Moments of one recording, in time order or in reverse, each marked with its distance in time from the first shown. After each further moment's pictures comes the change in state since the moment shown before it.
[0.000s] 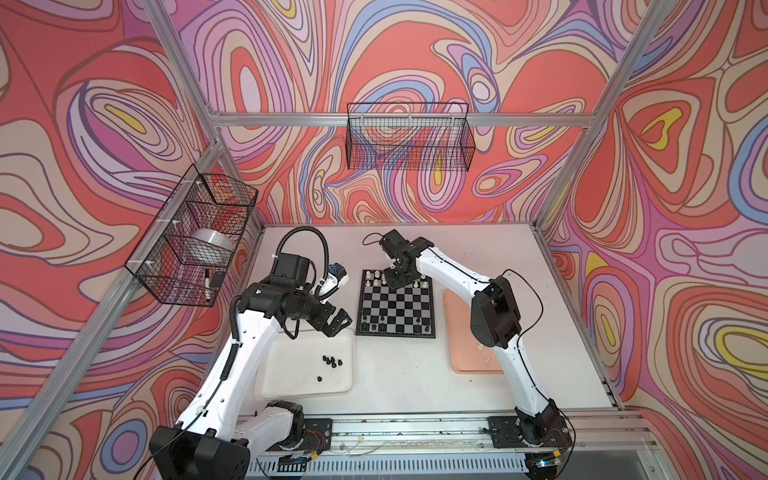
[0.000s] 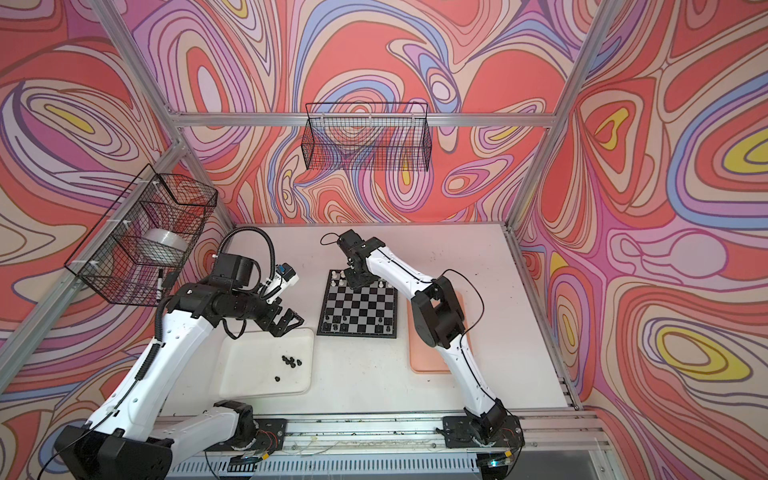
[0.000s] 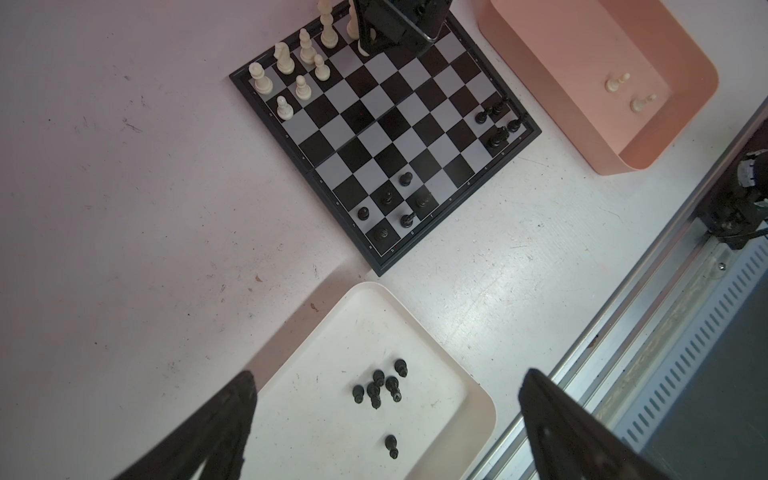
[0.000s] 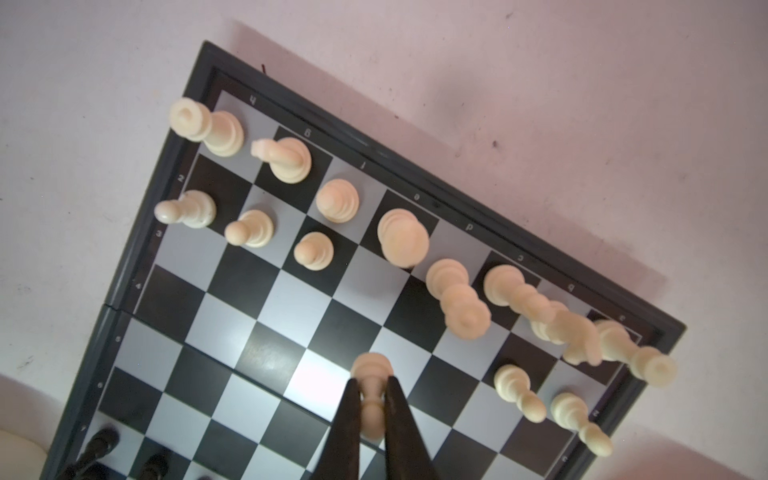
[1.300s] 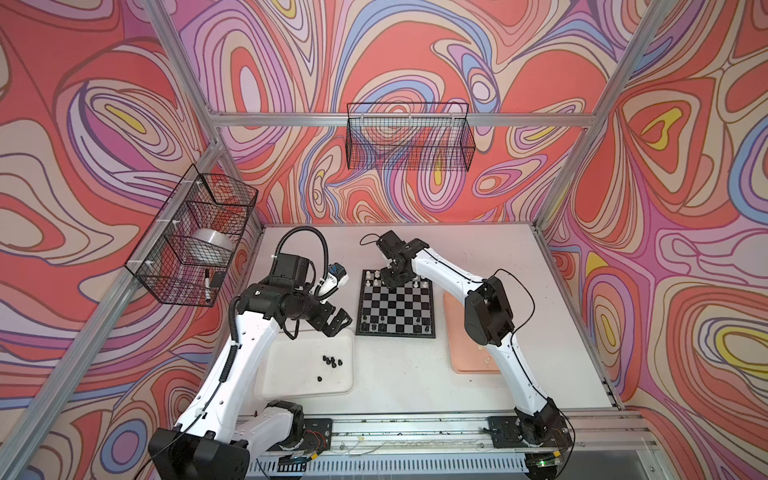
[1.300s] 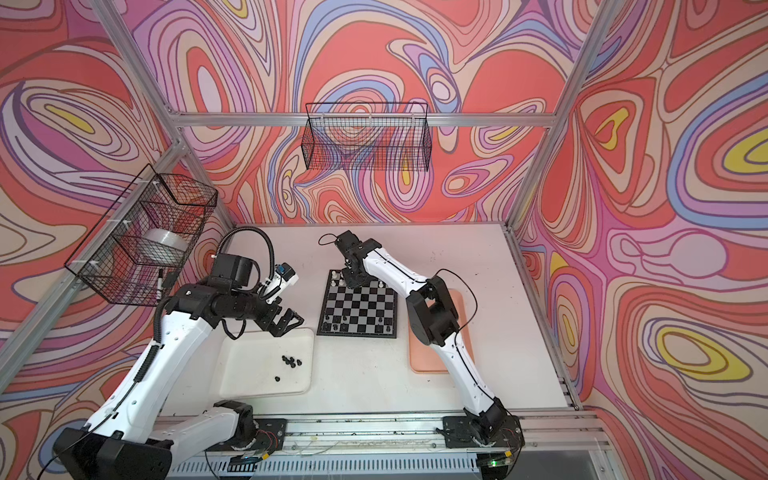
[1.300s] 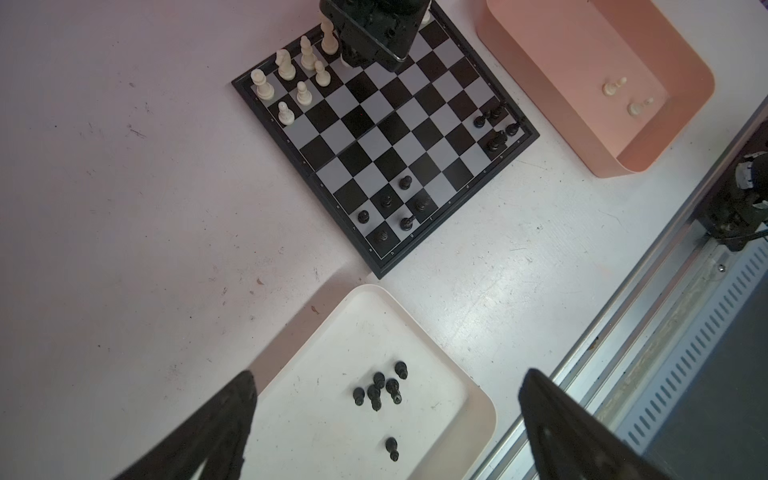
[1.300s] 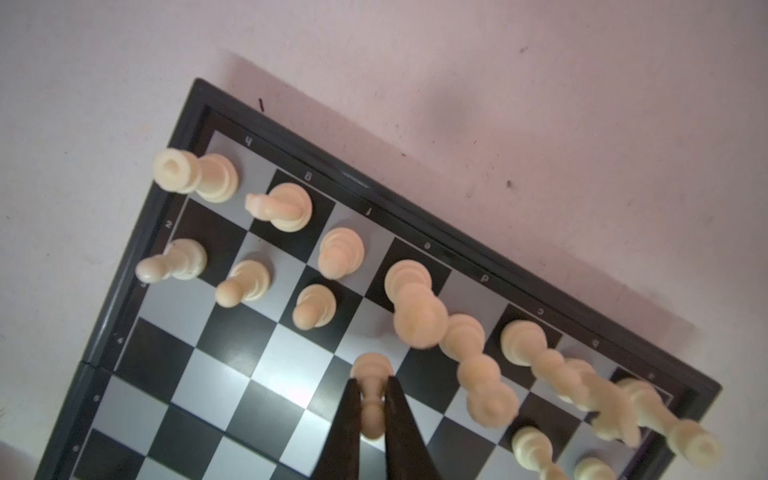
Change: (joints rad) left arm 0.000 -0.008 -0.002 0.004 0.003 0.000; right arm 0.000 0.075 0.058 0.030 0.011 -0.003
